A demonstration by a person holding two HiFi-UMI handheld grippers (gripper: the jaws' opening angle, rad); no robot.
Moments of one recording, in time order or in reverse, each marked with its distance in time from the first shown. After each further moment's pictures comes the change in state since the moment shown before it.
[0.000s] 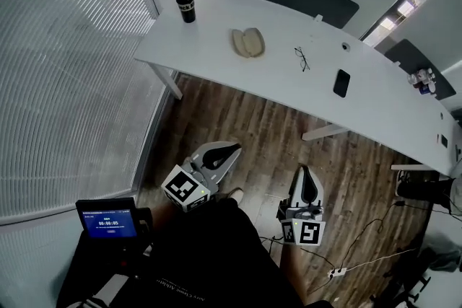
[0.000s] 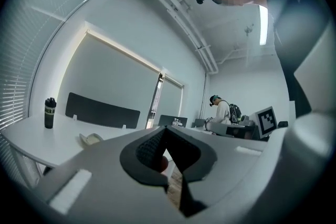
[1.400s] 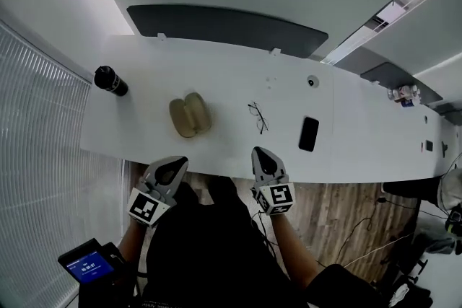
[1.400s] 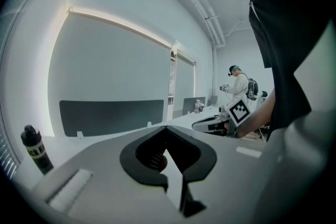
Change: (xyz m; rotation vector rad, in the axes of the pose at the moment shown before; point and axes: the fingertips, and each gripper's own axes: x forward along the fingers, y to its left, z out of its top) left arm 0.237 0.295 0.009 0.059 0.241 0.045; right arm 0.388 -0.172 -0.143 0.063 0.355 0.109
